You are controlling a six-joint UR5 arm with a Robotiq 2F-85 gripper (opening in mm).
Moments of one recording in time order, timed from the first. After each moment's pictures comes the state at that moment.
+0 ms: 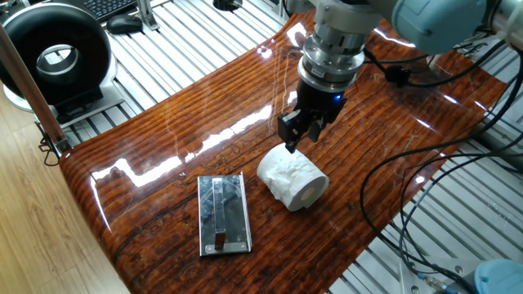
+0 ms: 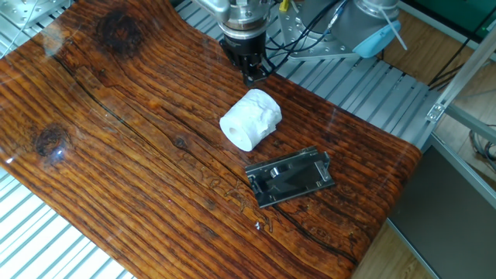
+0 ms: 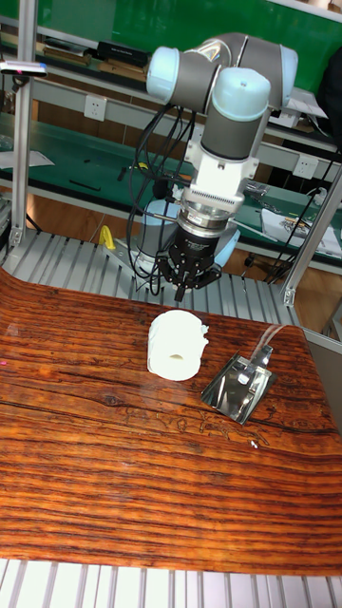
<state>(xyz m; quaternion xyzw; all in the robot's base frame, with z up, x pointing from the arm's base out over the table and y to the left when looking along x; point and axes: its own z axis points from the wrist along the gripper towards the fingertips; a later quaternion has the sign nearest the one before) 0.388 0.034 0.149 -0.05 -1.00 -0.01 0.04</state>
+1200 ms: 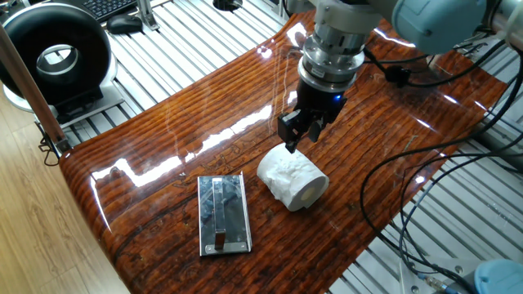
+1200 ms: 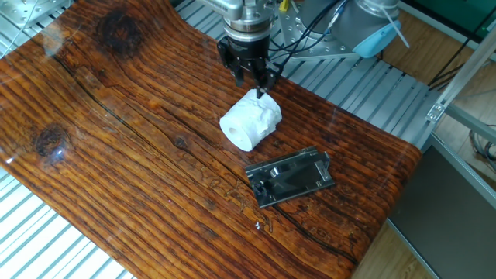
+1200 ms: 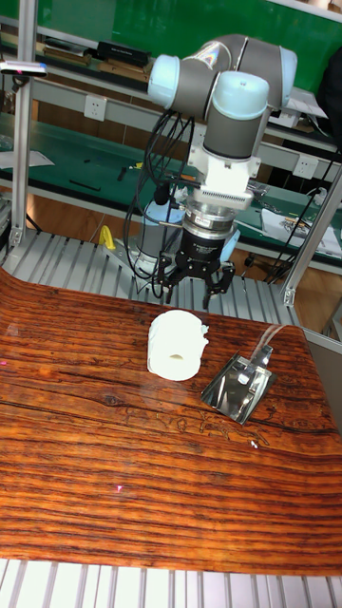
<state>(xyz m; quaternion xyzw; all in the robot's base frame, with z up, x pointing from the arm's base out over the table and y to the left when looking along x) 0.398 0.054 0.142 0.01 -1.00 -0.03 0.00</state>
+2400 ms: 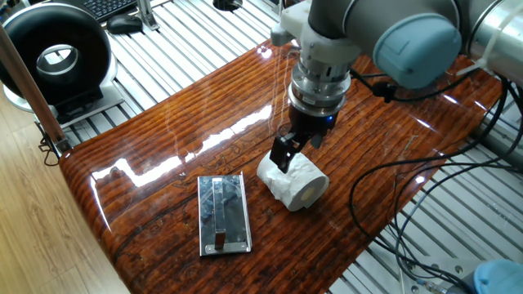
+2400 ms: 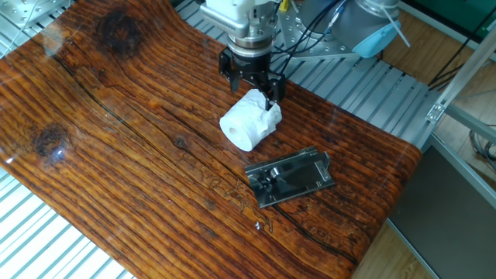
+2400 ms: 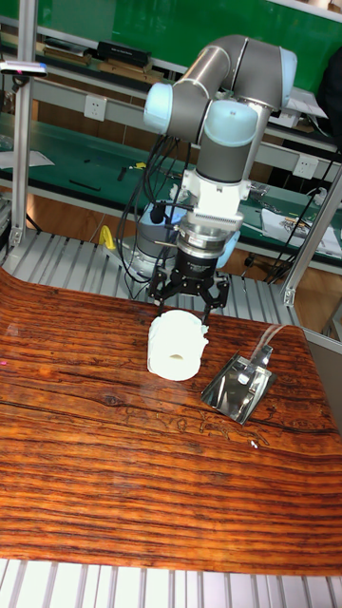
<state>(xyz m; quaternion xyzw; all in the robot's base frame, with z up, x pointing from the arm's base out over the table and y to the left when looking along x) 0.398 0.053 0.100 -0.01 -1.00 -0.03 -0.01</state>
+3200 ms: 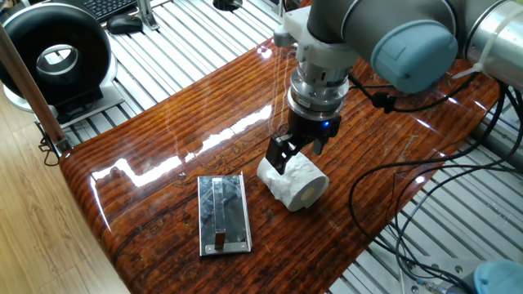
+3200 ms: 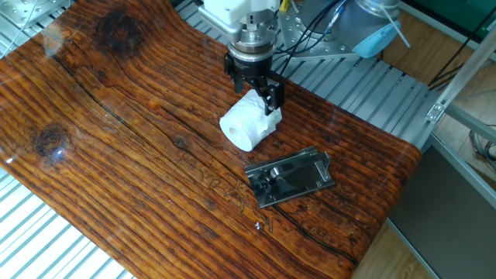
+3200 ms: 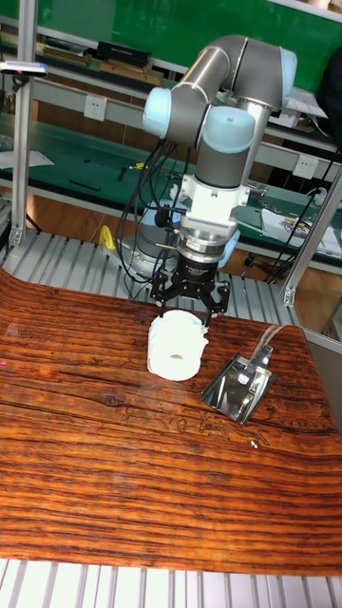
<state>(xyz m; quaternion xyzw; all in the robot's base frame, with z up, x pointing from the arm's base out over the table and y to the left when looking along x) 0.394 0.061 0.092 -0.06 -1.00 -0.04 -0.01</state>
